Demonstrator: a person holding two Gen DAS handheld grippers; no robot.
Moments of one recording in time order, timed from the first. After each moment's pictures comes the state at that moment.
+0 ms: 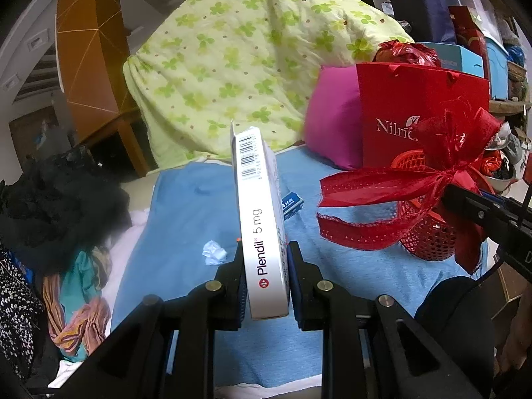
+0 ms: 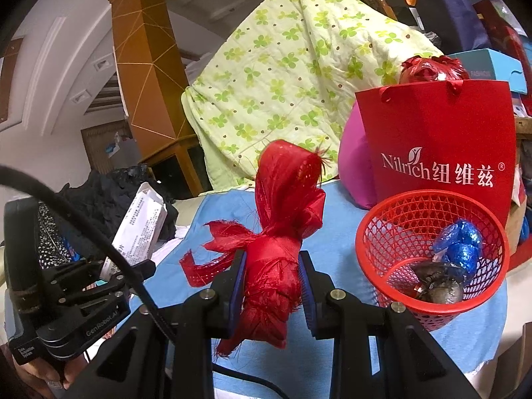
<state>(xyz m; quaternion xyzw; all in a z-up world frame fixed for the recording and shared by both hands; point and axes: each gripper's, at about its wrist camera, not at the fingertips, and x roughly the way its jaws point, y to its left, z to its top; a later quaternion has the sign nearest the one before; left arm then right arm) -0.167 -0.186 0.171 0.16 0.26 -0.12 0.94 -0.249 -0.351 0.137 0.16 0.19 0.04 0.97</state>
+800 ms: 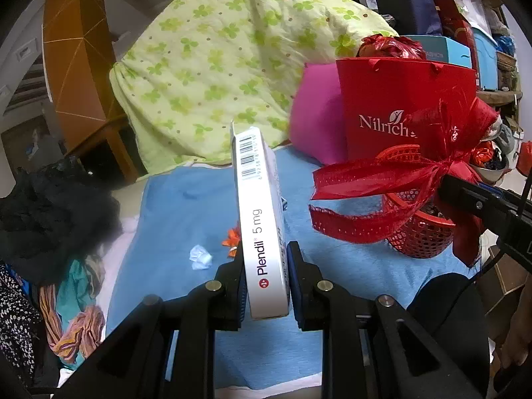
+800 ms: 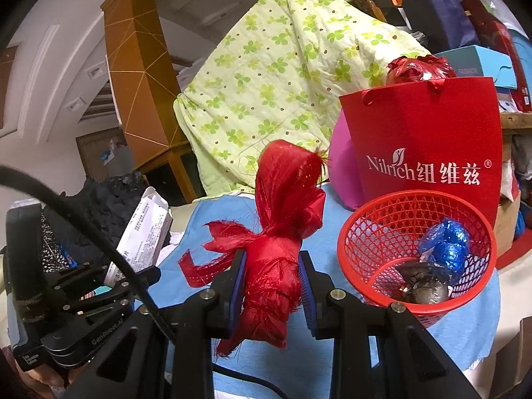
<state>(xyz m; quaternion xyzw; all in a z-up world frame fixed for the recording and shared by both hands) -0.172 -0.205 0.169 0.17 0.26 -0.15 0.94 -0.262 -0.366 0.138 0.18 0.18 0.03 0.97</state>
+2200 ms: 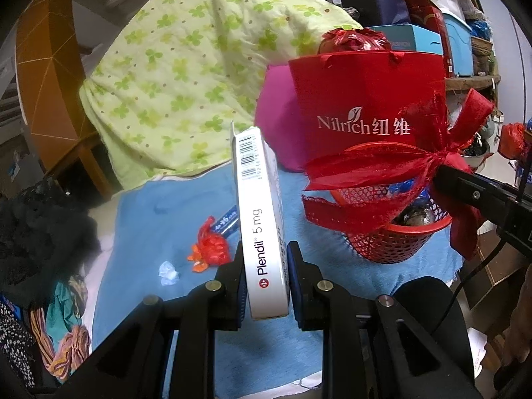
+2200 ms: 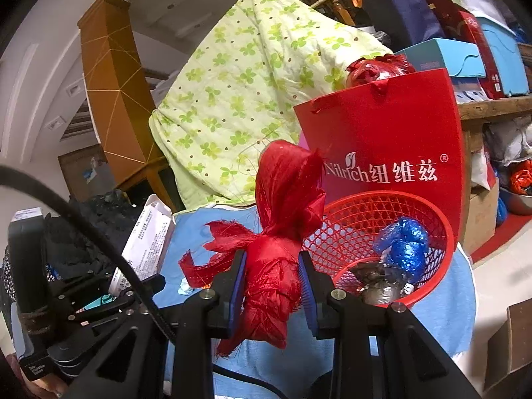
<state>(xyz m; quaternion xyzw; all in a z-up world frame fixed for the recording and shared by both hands) -0.183 -0.264 0.167 0.20 0.26 -0.20 0.92 -0.284 -0.420 0.136 0.21 0.17 -0.02 0.96</state>
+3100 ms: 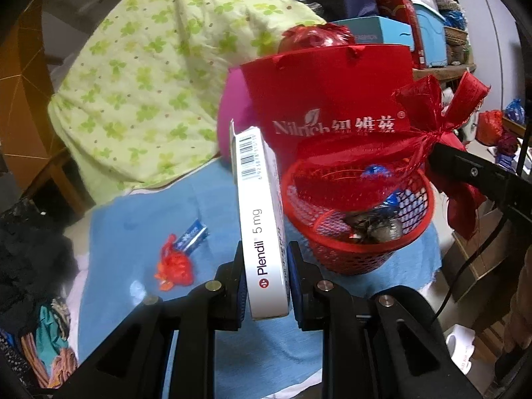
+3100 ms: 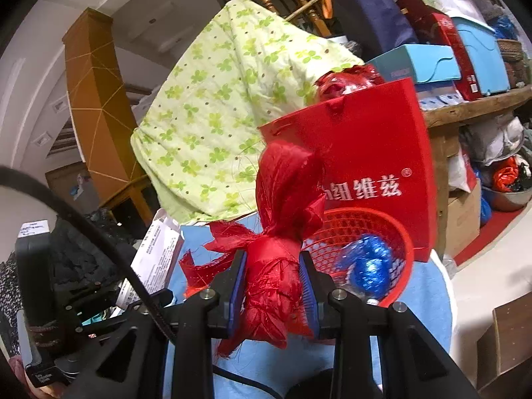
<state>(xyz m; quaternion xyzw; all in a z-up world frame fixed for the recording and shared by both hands) -0.180 -0.317 0.168 0.22 0.27 -0.26 0.90 -0.301 -0.469 0.143 0.23 0.15 -0.07 0.96</state>
